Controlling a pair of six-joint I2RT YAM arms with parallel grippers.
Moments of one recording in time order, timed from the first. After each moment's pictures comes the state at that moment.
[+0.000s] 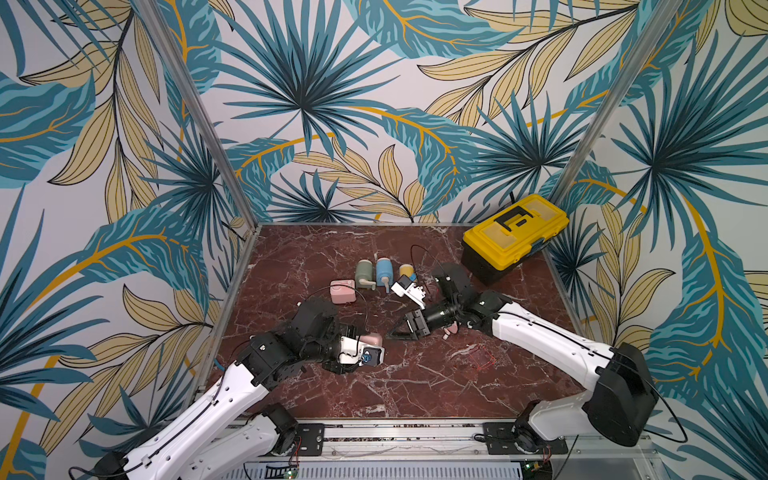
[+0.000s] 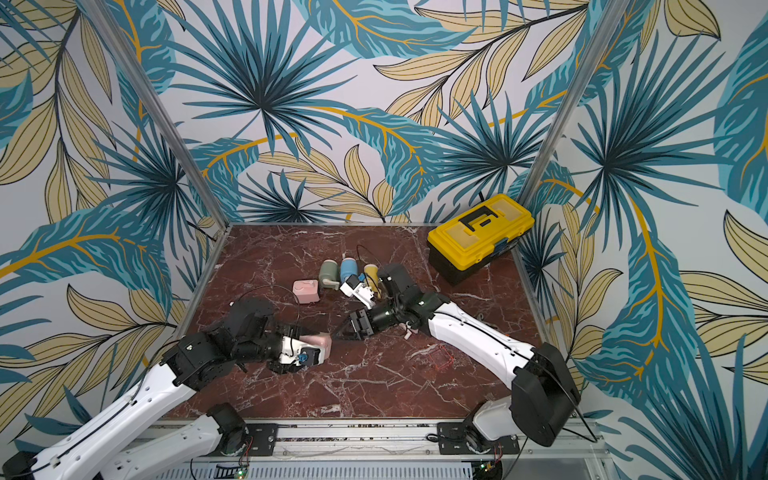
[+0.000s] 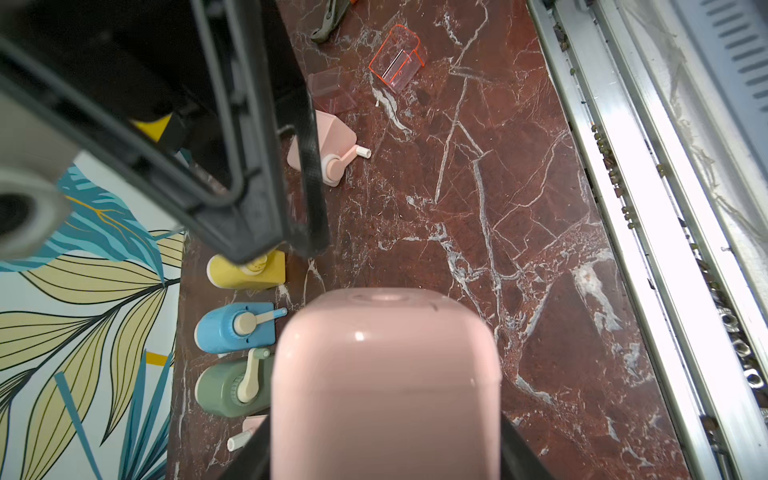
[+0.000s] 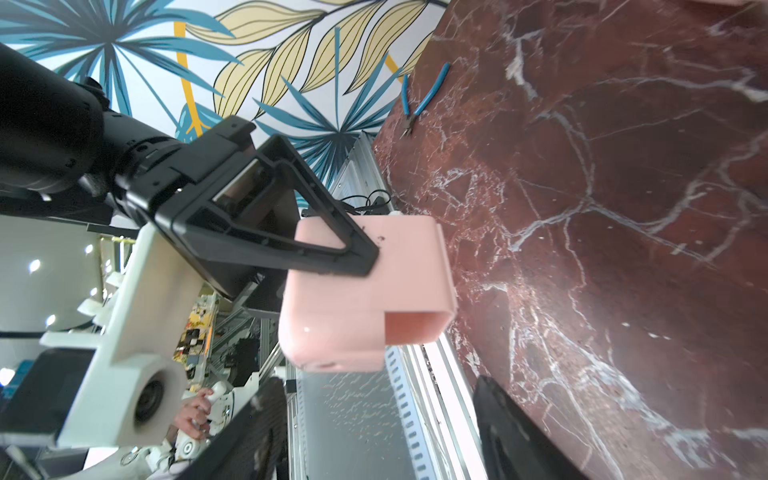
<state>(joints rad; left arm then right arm) -0.70 0.84 0.87 -0.81 0.32 1.02 0.66 1.38 1.04 -0.37 -0.90 0.45</state>
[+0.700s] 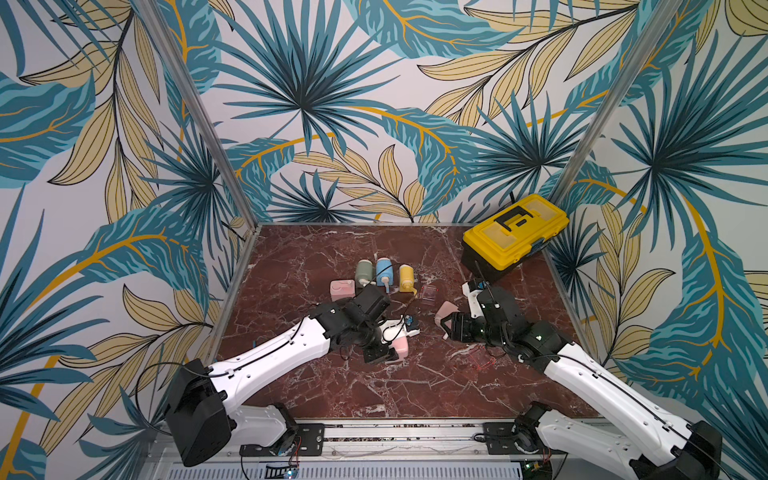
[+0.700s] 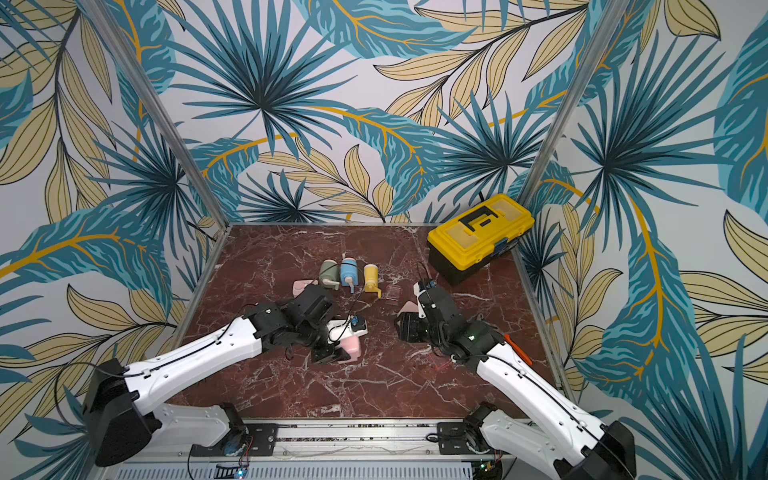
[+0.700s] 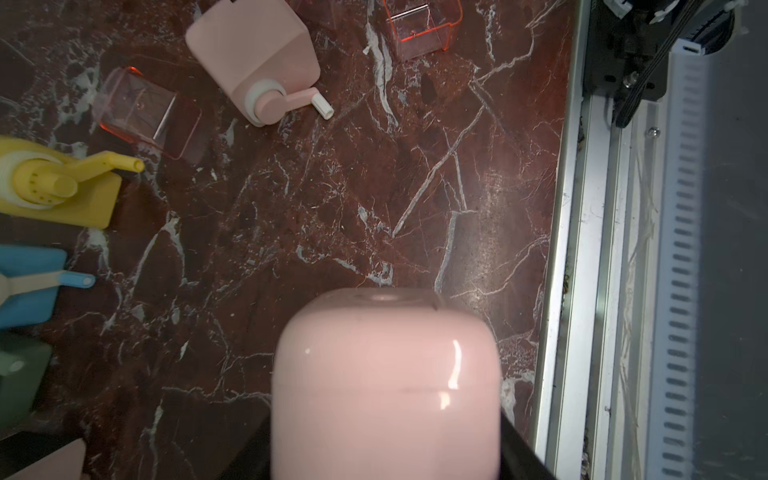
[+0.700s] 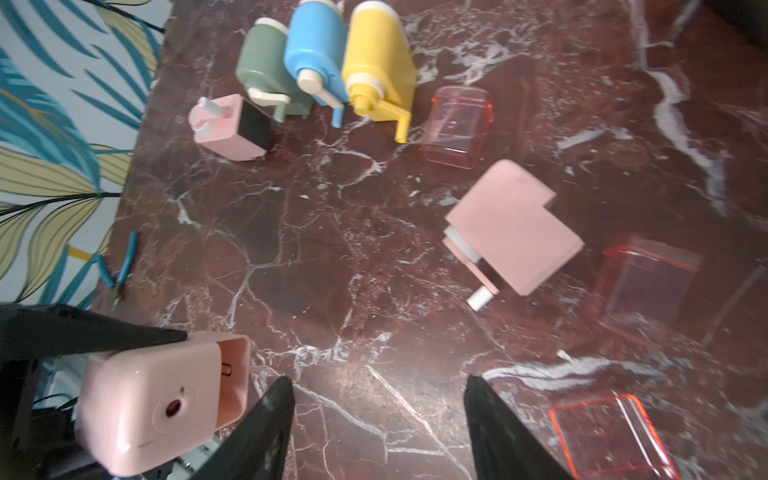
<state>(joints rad) -0.83 1.35 1.04 -0.73 0.29 0.39 0.59 0.99 0.84 -0.67 0.01 0.59</state>
